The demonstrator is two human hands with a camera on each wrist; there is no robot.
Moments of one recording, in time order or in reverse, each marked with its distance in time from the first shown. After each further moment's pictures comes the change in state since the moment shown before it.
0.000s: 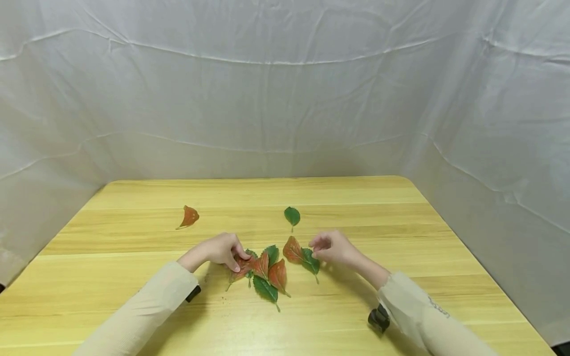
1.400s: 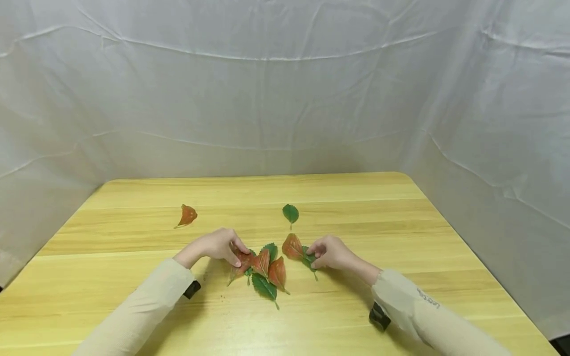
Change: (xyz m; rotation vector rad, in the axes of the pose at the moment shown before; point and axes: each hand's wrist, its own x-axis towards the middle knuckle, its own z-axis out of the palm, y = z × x) left_hand 0.002 -0.001 -0.008 0.046 -0.033 0.069; right_hand 0.004 0.014 0.011 -0.168 -0.016 0.039
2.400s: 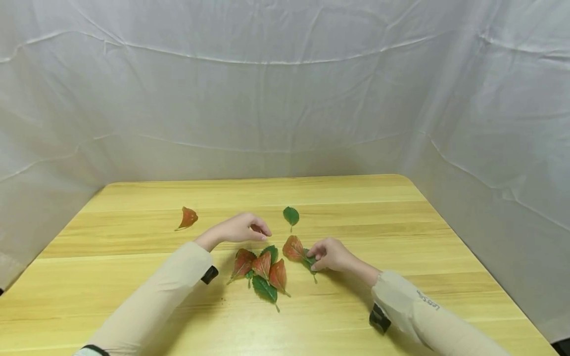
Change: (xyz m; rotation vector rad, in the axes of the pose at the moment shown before) left_hand 0.038 0.021 -0.016 -0.084 0.034 0.306; right_hand 0.000 0.001 0.000 0.046 -0.024 -0.008
